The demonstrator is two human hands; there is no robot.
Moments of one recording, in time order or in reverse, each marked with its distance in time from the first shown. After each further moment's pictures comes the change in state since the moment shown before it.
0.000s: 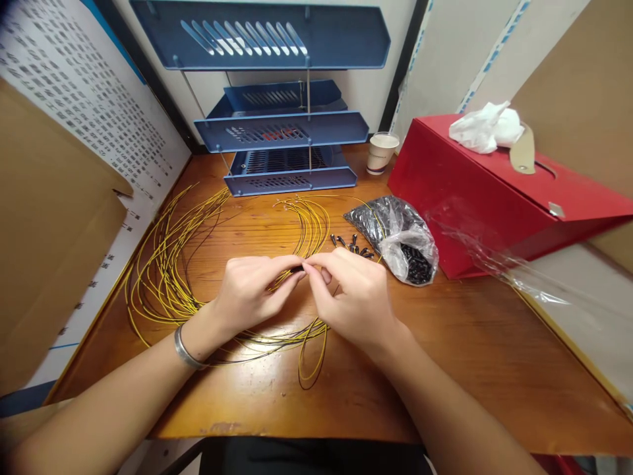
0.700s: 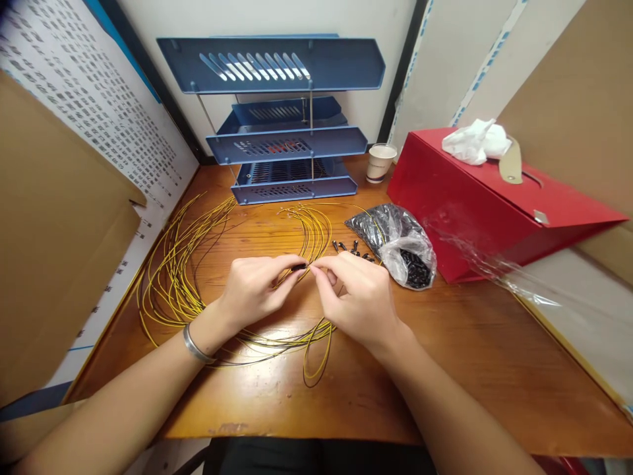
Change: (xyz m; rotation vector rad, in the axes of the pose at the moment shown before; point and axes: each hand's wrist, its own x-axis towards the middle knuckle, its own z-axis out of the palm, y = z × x) left_hand 0.002 -0.009 -0.002 0.043 -0.040 -0.019; right_hand 0.001 0.003 -0.002 -0.033 0.013 -0.016
